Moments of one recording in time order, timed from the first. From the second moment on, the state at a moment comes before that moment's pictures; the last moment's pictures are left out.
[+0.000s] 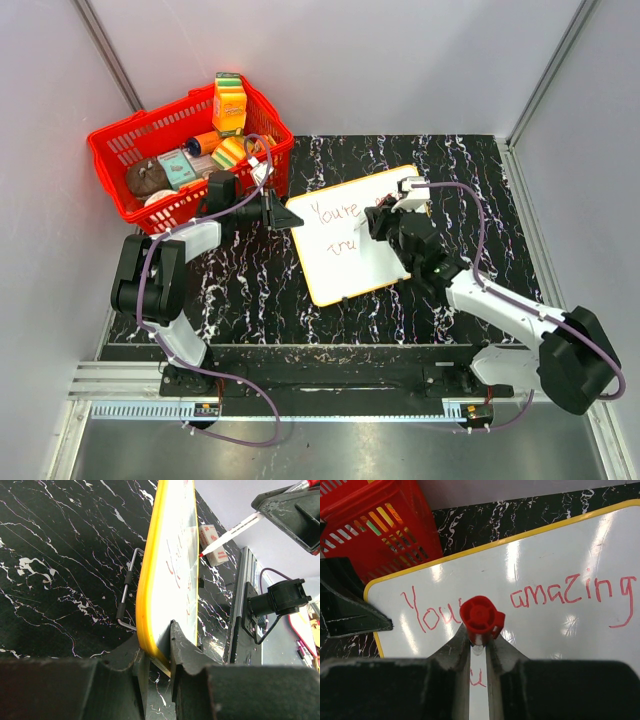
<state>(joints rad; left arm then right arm) -0.17 1.71 0.94 0.31 1.09 -0.31 0.68 1.19 0.70 0.35 0.35 0.40</state>
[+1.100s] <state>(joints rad) -0.17 1.71 0.94 0.31 1.09 -0.31 0.66 1.21 0.63 0.38 0.28 0.45</state>
